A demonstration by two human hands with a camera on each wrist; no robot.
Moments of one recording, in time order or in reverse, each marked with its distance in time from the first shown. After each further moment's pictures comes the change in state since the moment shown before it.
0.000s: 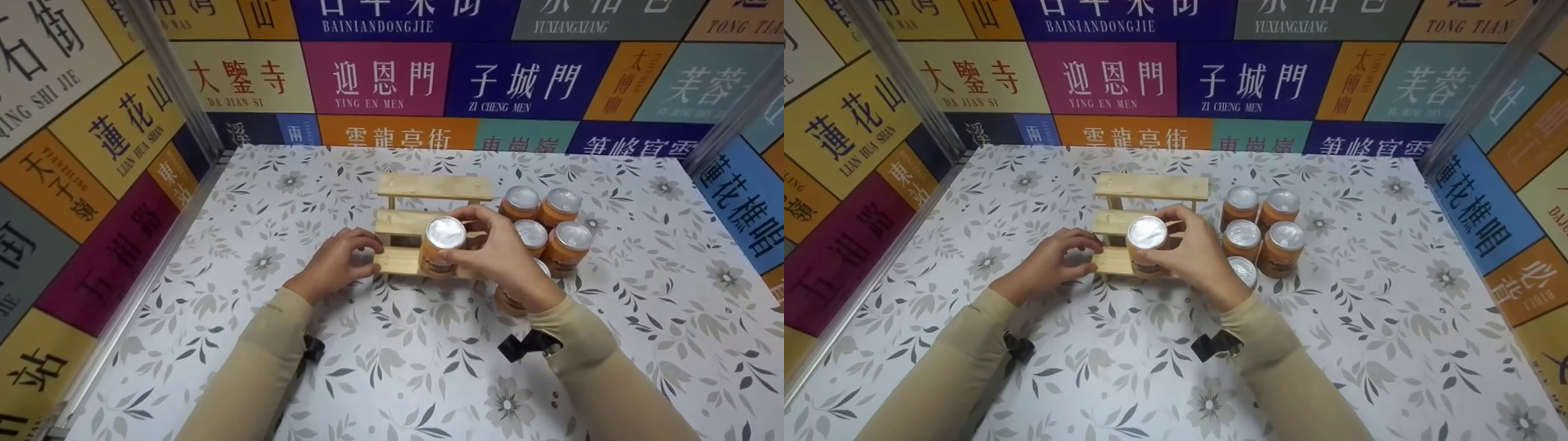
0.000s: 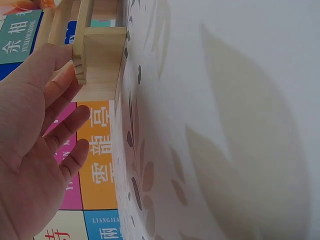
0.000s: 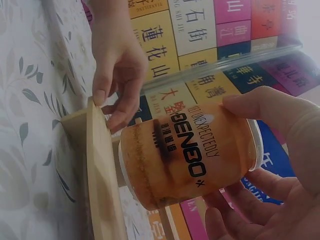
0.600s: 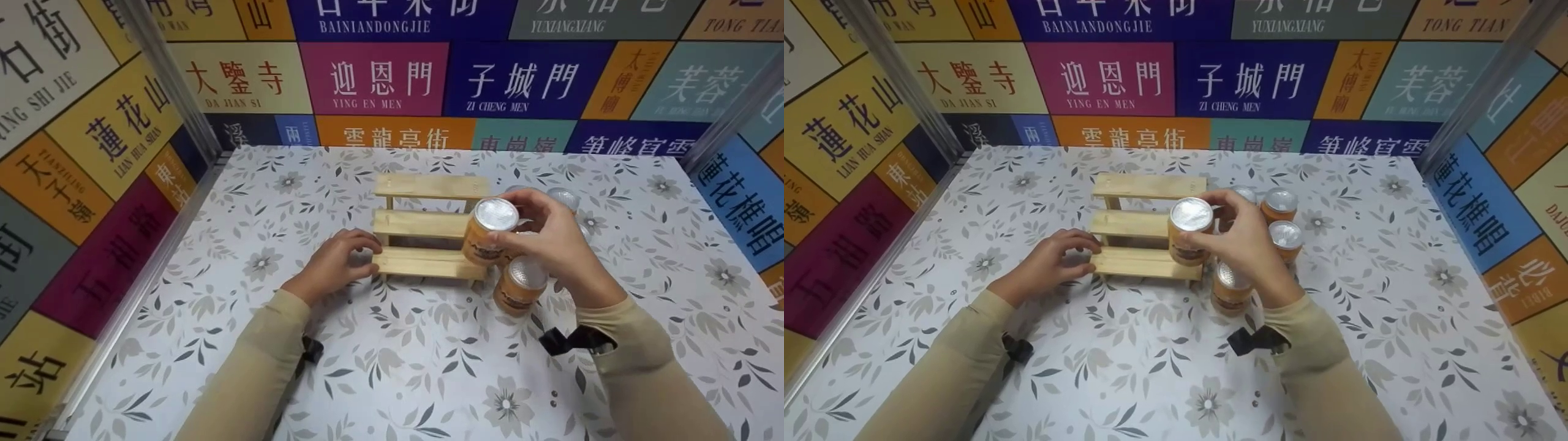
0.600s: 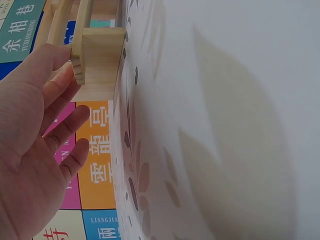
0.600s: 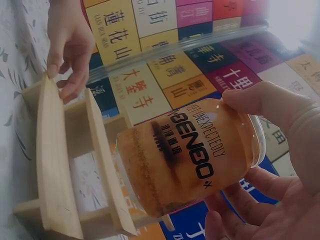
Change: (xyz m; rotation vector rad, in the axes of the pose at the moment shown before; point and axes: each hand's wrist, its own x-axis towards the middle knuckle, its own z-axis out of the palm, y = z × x) left_hand -0.001 -0.002 0.003 -0.001 0.013 0.005; right_hand -0.017 -0.009 -0.065 -0.024 0.094 -0.037
